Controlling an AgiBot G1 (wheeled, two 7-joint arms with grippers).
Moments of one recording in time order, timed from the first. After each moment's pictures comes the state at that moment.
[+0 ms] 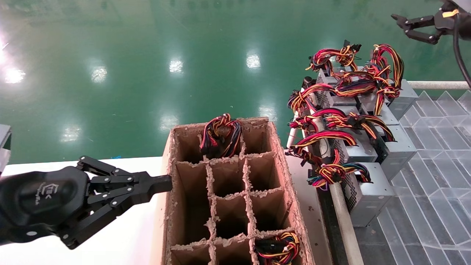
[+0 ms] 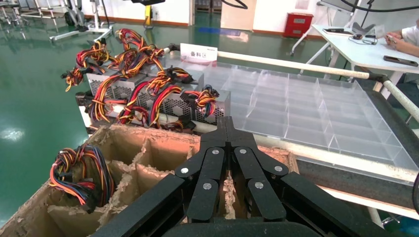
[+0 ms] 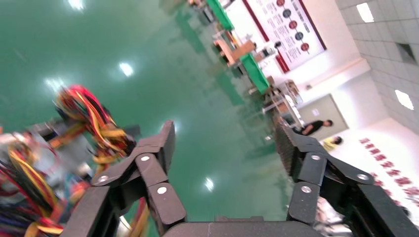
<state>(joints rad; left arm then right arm) -1.09 0.54 0.43 -1.22 0.60 1.40 -0.10 1.89 -0.87 -0.33 0.17 -1.31 -0.93 -0.84</state>
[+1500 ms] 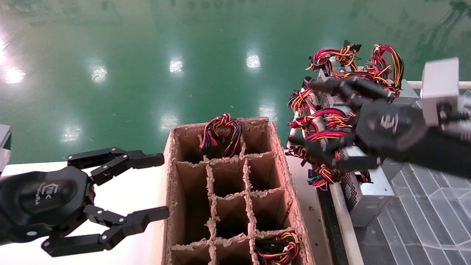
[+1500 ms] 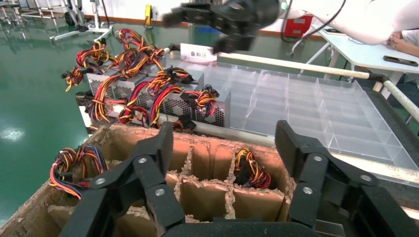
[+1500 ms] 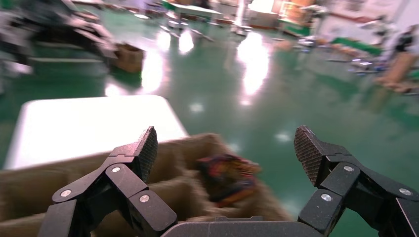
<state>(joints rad) -1.09 0.54 0.43 -1.22 0.60 1.40 -0.10 1.24 -0.67 -0.29 1.05 -0.85 -1.38 -0.03</state>
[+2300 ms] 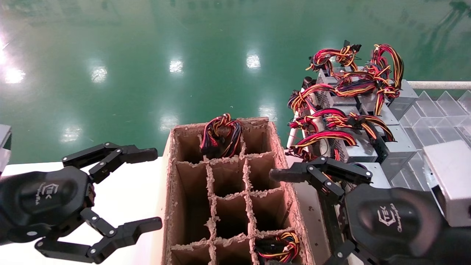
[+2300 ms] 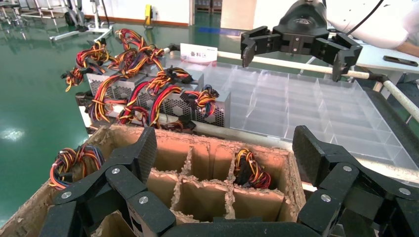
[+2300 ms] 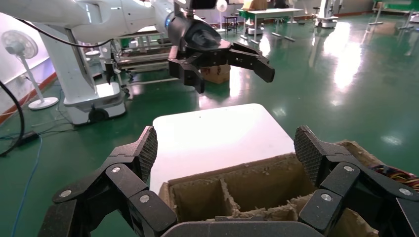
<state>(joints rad) -1.09 0.54 0.43 -1.22 0.60 1.40 -0.10 1.06 -0.60 -0.28 1.31 -0.71 -1.51 0.20</state>
